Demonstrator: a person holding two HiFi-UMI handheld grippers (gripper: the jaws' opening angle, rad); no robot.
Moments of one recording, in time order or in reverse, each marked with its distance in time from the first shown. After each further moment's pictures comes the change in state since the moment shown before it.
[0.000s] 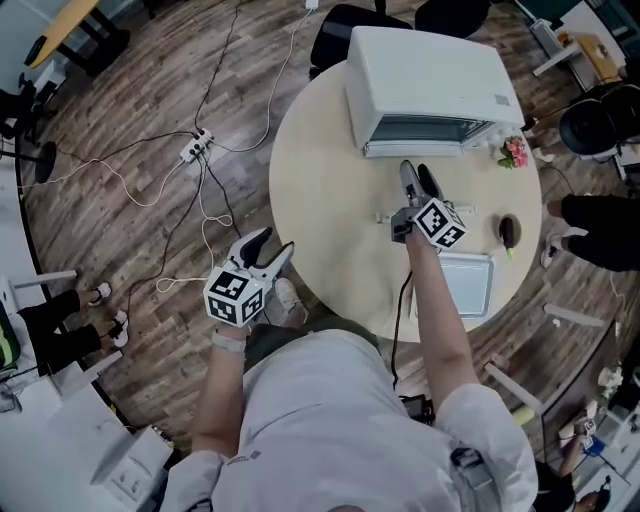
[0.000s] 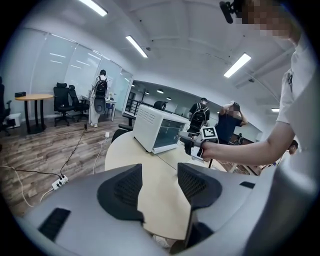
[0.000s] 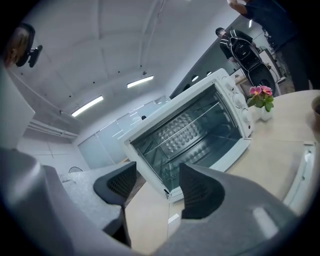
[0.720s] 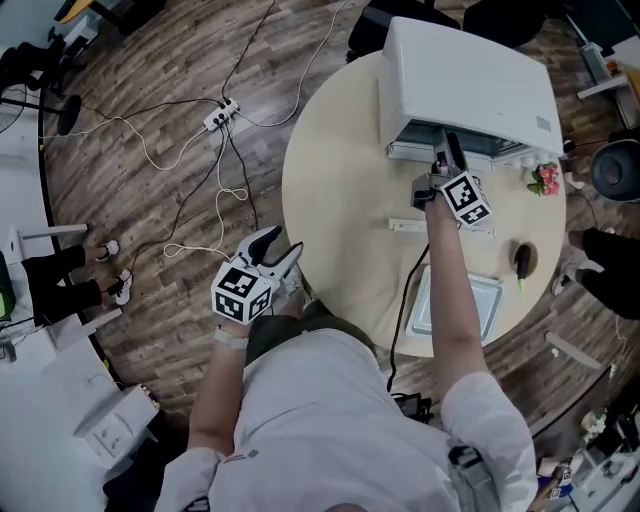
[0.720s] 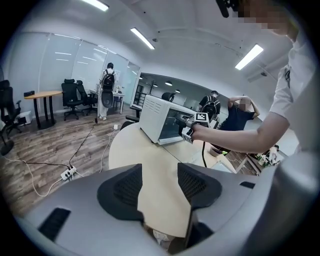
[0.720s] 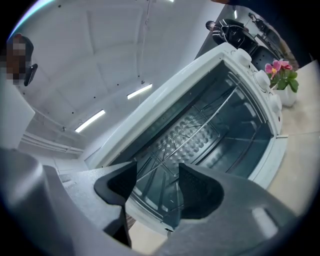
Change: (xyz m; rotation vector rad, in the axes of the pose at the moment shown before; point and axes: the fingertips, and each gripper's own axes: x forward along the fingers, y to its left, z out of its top) left arm 0.021 -0.001 -0.022 -0.045 0.089 0.102; right arm 0.092 -0.028 0.045 0.105 -0.088 0.083
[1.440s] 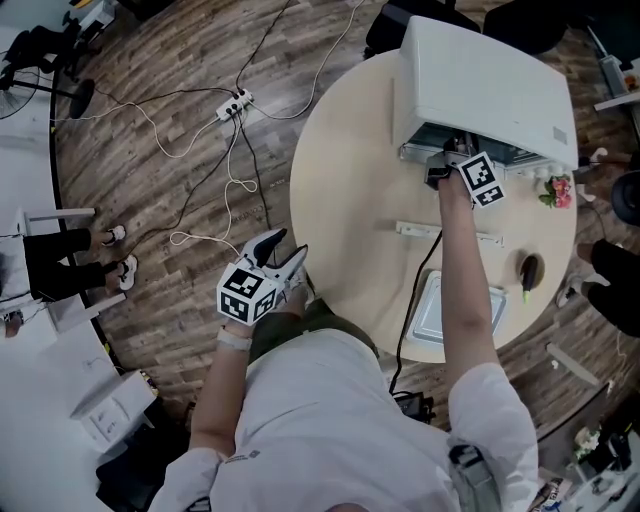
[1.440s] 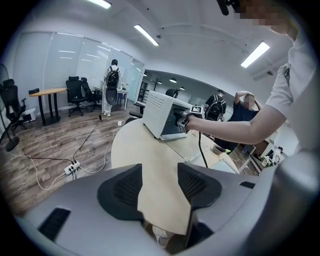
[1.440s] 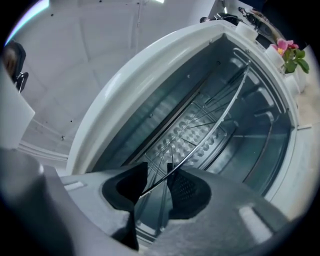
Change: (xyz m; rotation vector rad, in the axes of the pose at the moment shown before) left arm 0.000 0.001 -0.016 -0.034 0.037 0.043; right arm 0.056 -0.010 0.018 0.074 -0.042 0.028
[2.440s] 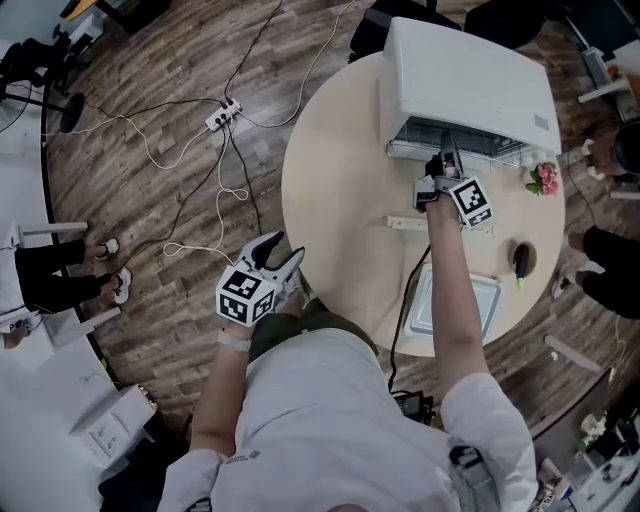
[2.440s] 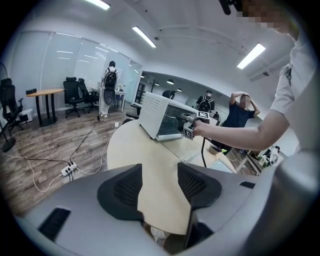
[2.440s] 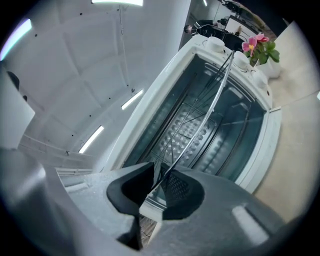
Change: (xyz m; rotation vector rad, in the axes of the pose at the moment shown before) left arm -0.006 -0.013 -0.007 0.015 -0.021 -0.030; right arm -0.070 0.013 -0.013 0.164 0.011 0.035
